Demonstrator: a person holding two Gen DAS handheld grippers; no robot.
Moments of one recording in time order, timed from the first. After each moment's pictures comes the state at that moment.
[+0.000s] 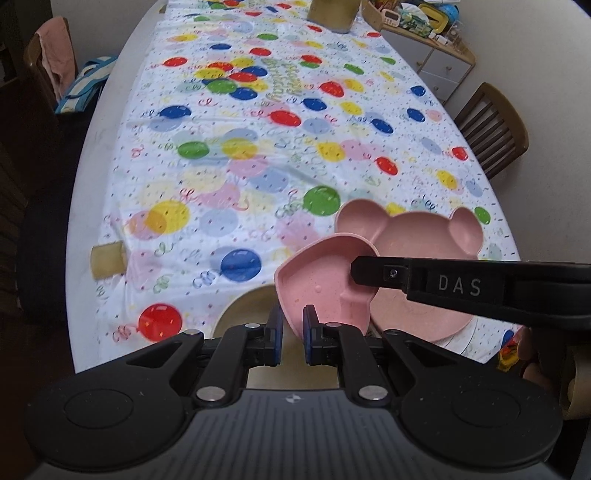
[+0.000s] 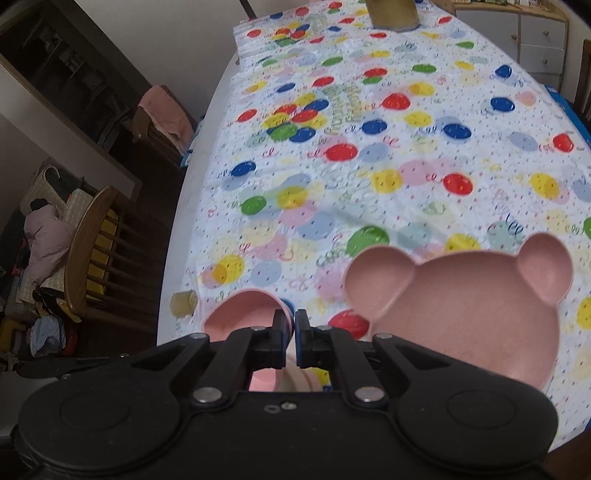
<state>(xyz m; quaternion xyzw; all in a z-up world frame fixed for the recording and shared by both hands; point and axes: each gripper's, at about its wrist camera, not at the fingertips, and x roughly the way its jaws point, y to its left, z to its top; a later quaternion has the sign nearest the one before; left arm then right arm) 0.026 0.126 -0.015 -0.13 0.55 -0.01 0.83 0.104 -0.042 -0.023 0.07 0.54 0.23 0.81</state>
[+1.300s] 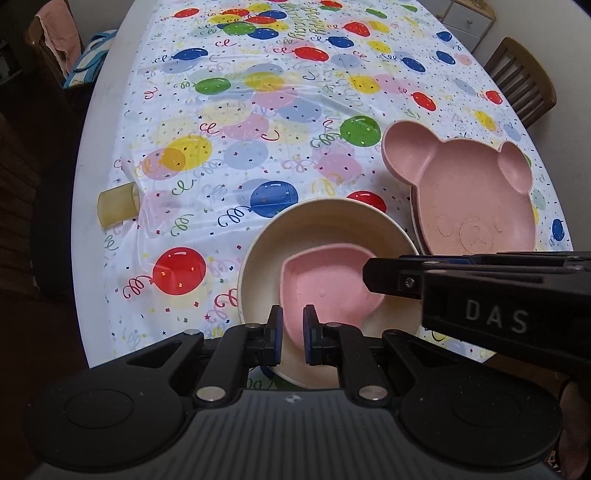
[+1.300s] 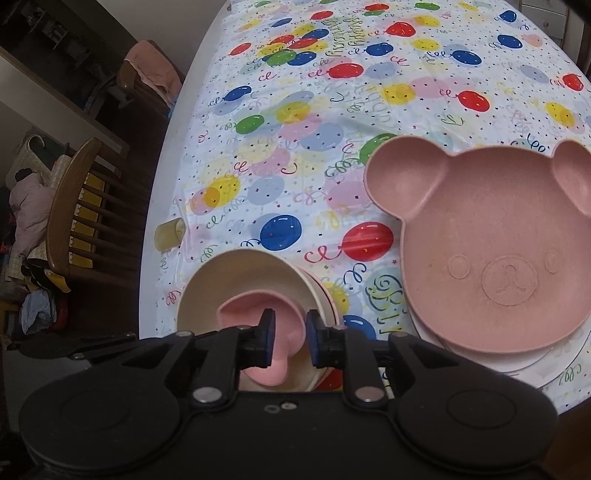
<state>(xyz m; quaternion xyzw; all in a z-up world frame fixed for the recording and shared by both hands) 0.012 0.126 -0.069 -0.08 0.60 0.01 0.80 0.066 -0.018 -0.077 0.05 0.59 0.21 0.78</state>
